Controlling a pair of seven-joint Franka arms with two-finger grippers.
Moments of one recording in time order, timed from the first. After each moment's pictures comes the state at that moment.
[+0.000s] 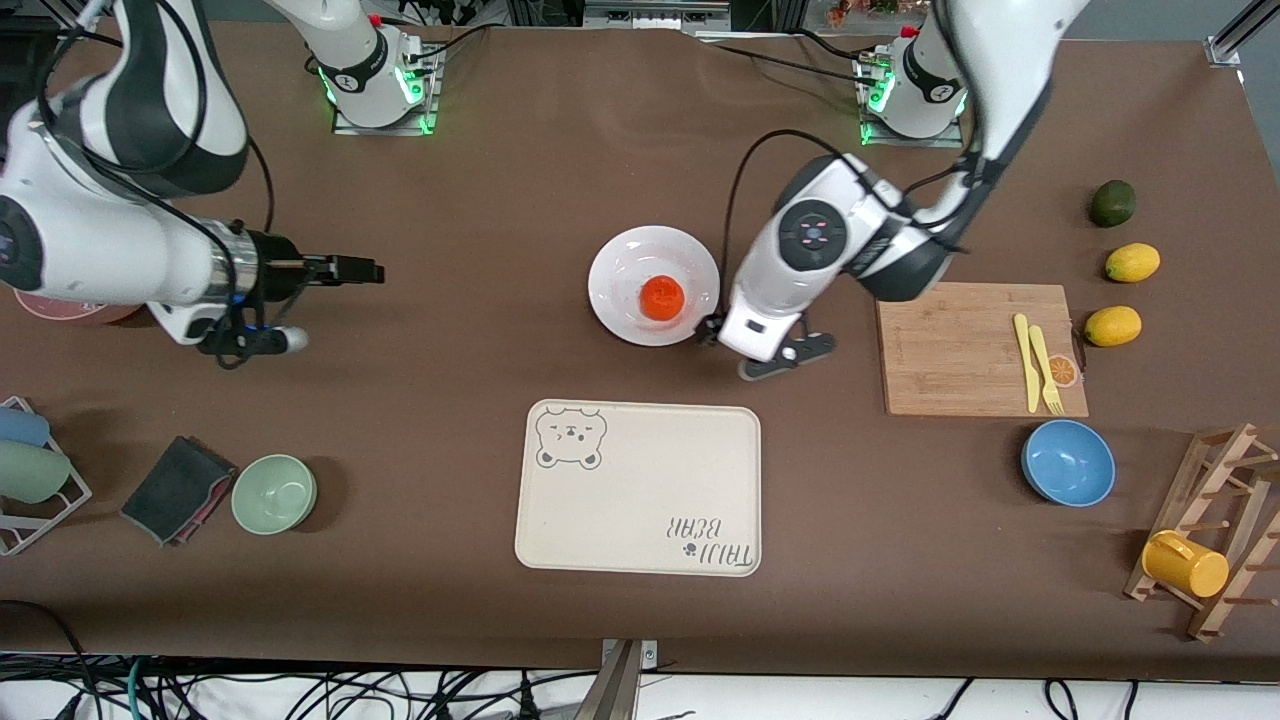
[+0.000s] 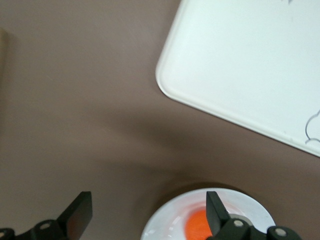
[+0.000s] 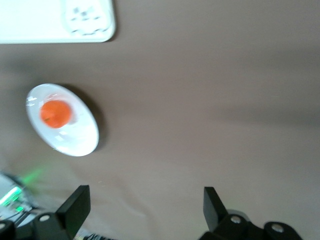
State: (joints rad) left arm -0.03 0.48 -0.56 -1.72 0.16 2.07 -0.97; right arm 0.15 0.24 0.01 -1.72 0.41 1.62 0.07
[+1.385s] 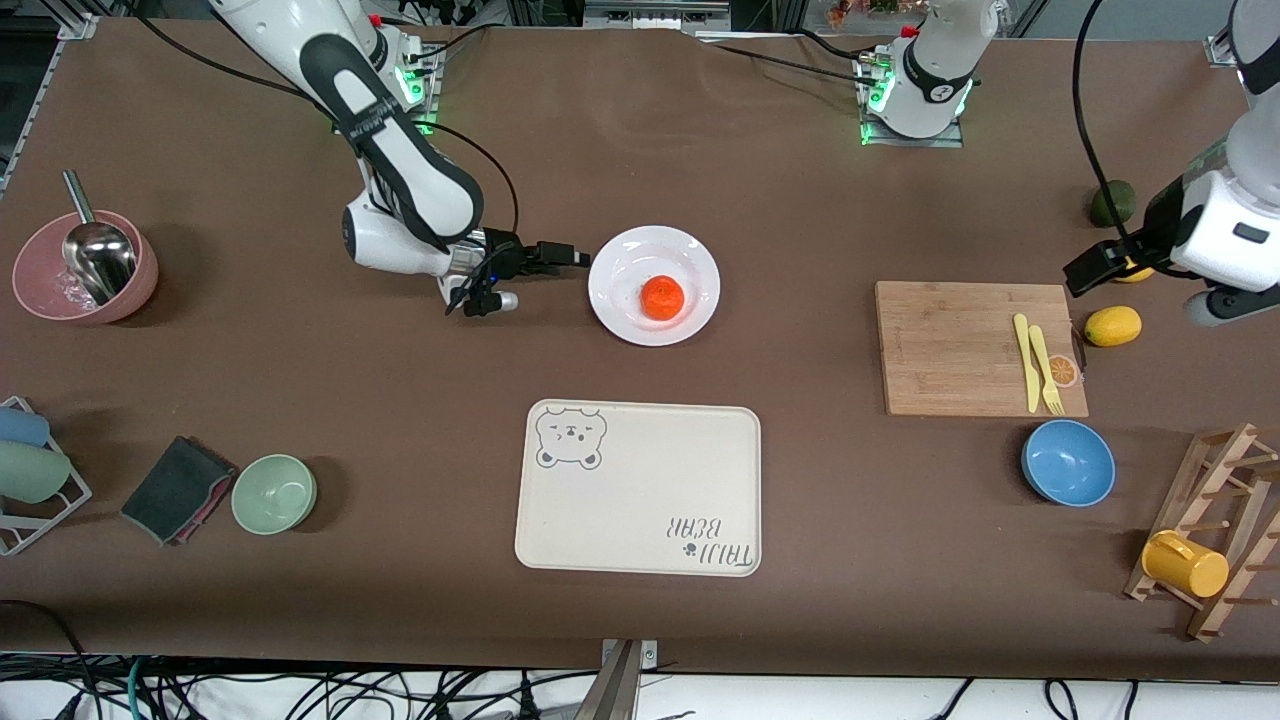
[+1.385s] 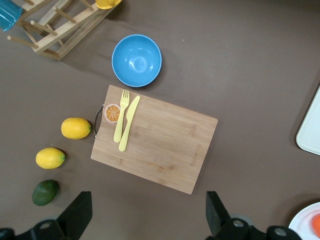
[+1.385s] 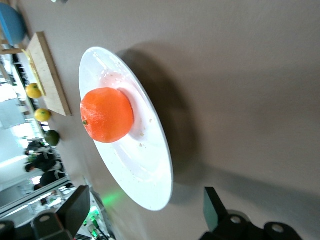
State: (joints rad) left arm 0.45 0.09 -0.55 -1.53 0.16 1.54 -0.41; right arm 0.17 0.45 0.41 -2.27 1.46 2.43 -0.67
